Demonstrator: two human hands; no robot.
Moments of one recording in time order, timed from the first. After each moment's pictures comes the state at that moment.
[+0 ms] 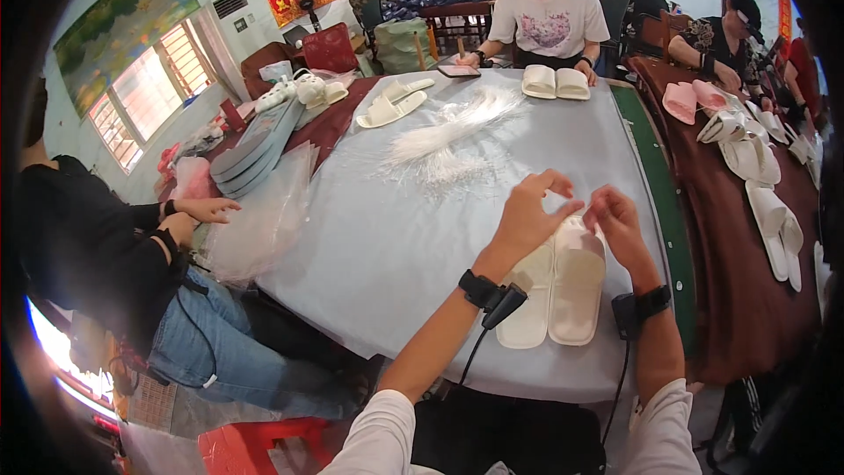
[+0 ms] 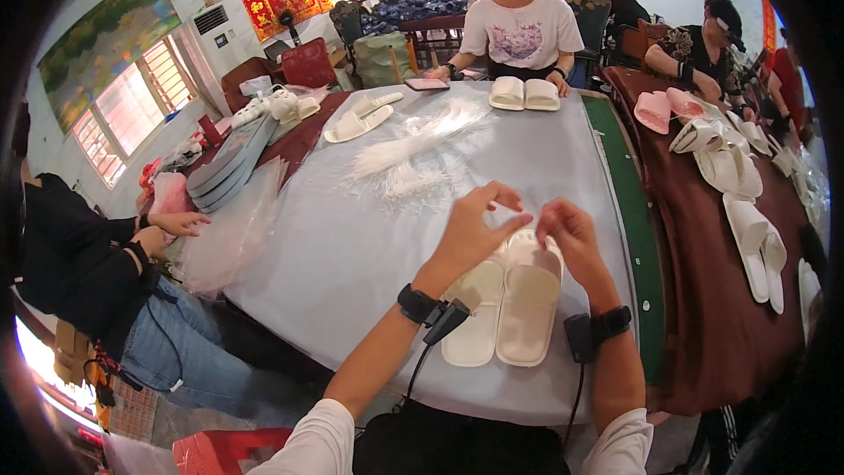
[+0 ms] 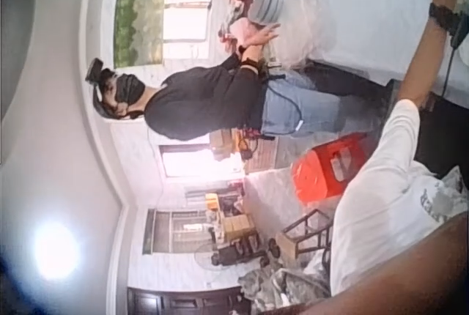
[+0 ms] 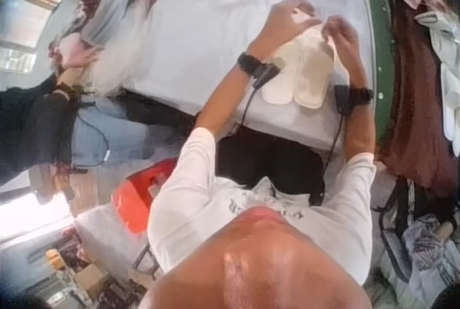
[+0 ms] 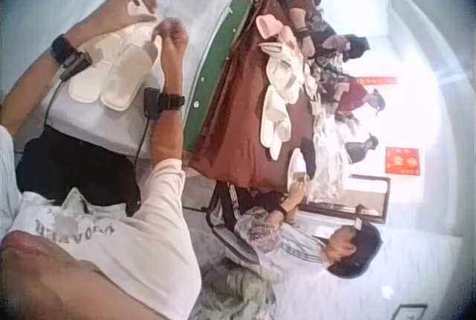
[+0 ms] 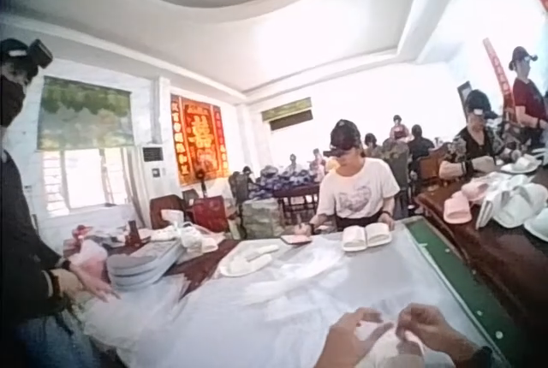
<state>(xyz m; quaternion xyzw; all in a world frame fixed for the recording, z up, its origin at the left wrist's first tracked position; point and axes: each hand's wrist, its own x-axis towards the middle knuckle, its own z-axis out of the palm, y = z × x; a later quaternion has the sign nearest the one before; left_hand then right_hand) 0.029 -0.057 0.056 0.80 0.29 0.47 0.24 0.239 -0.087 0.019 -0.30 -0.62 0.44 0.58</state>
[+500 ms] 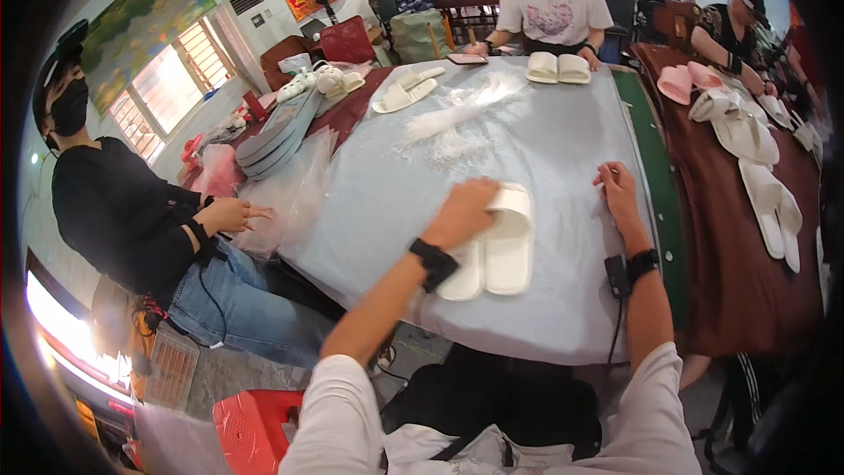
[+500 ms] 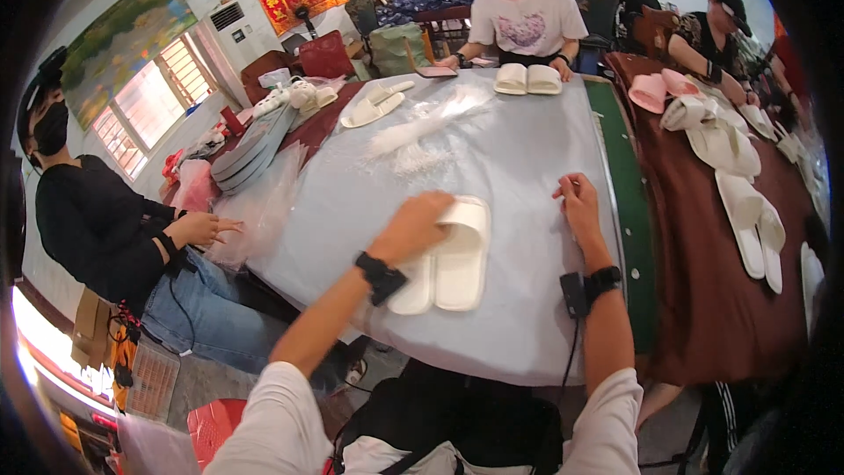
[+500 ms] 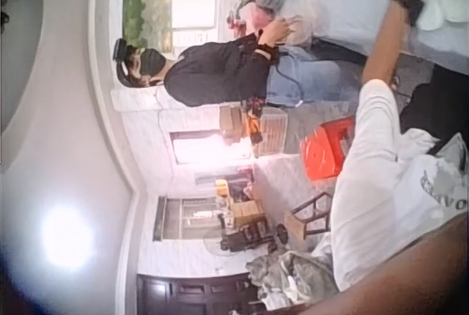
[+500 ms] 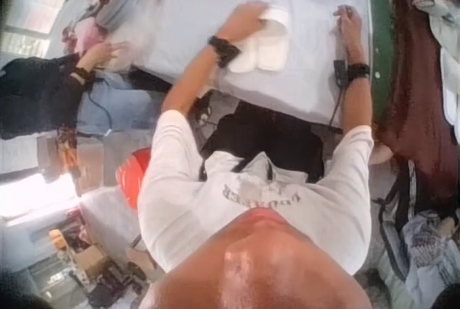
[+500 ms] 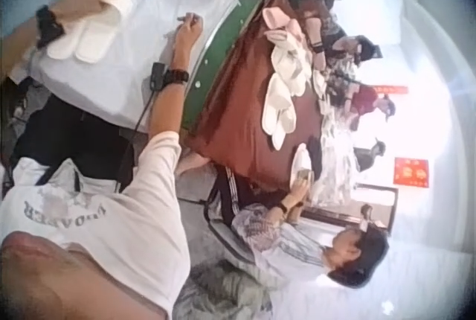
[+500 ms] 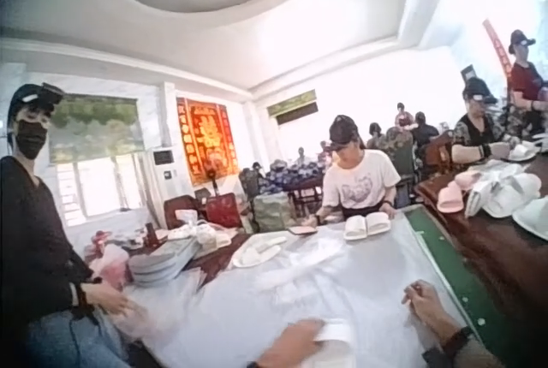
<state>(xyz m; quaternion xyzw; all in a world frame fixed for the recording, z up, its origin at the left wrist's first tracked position) -0.052 -0.080 0.040 0.89 0.39 0.23 0.04 0.292 -0.047 -0.046 -0.48 -0.52 0.32 0.63</state>
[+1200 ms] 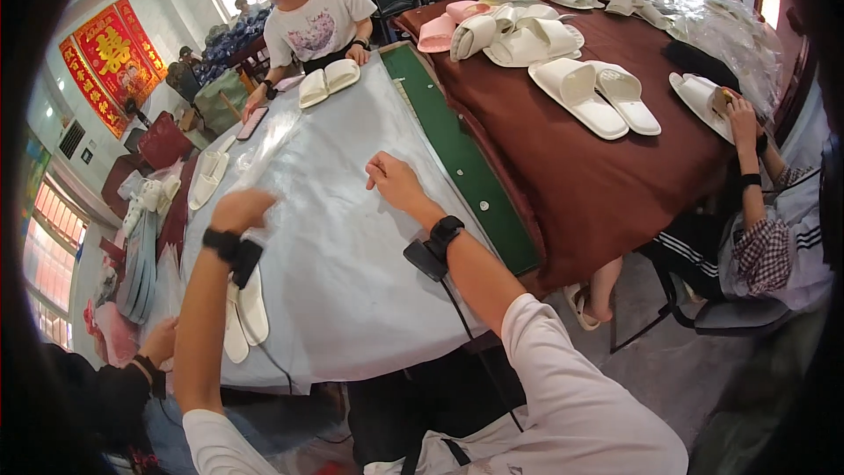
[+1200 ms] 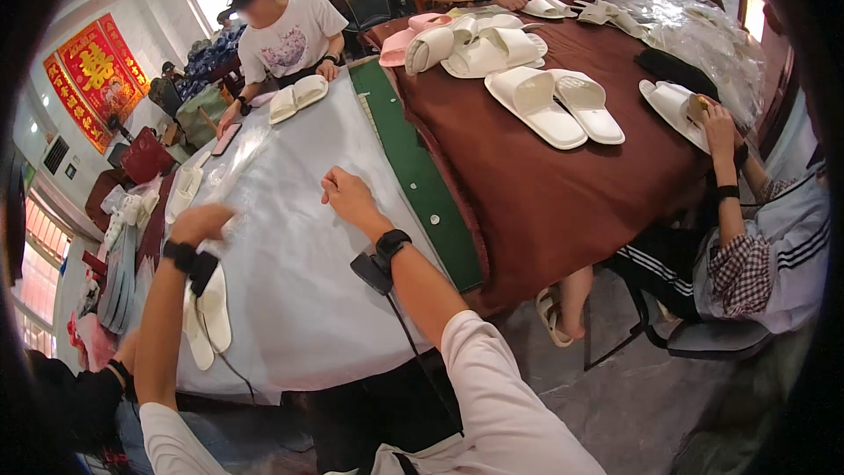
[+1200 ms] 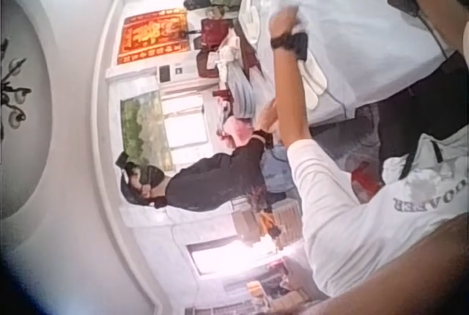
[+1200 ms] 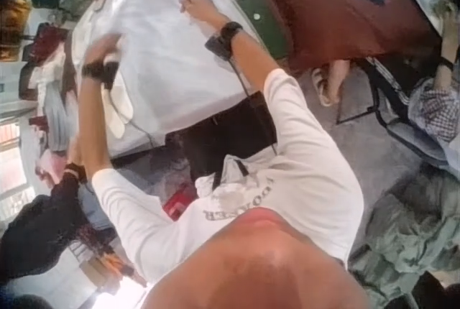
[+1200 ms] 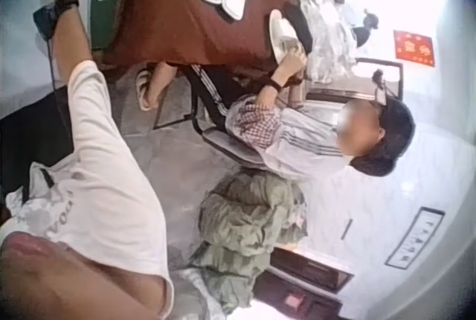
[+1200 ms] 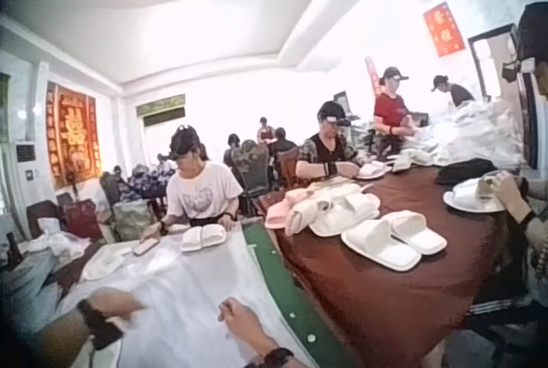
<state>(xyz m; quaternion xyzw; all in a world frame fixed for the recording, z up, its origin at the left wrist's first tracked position) -0.074 0.032 0.124 0.95 0.25 -0.07 -0.19 0.248 -0.066 -0.011 -0.53 -0.55 0.27 0.59</state>
